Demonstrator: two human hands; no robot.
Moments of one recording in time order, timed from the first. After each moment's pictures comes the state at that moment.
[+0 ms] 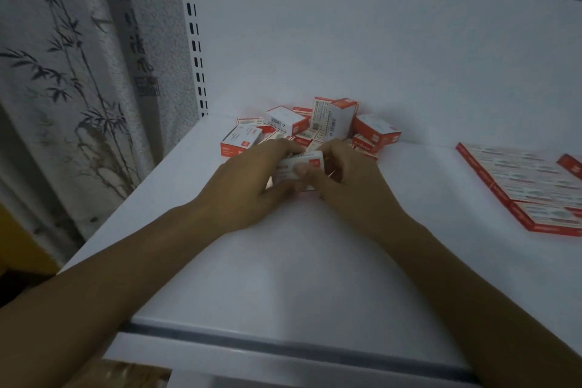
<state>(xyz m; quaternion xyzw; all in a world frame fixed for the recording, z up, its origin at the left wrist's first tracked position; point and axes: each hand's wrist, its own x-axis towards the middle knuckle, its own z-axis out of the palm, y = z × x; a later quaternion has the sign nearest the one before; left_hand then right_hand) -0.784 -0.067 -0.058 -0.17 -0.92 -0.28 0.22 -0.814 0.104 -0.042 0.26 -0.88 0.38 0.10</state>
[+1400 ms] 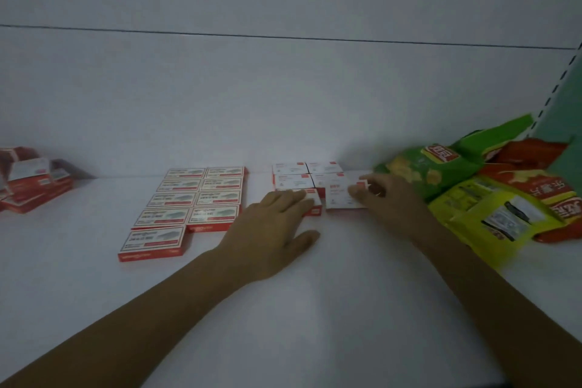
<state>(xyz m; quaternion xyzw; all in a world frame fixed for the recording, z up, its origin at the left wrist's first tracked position) -0.872 0.427 -0.056 -0.27 -0.95 -0.11 0.13 -0.897 0.643 -0.027 0.03 -0.92 0.36 0.12</state>
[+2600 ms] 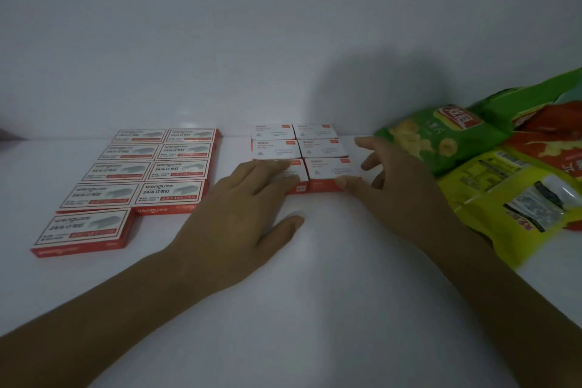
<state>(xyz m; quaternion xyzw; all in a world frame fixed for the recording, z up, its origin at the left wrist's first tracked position) -0.871 0.429 -0.062 -0.29 -0.93 -0.15 0.19 -0.901 0.647 -0.043 0.07 -0.94 0.28 0.16</state>
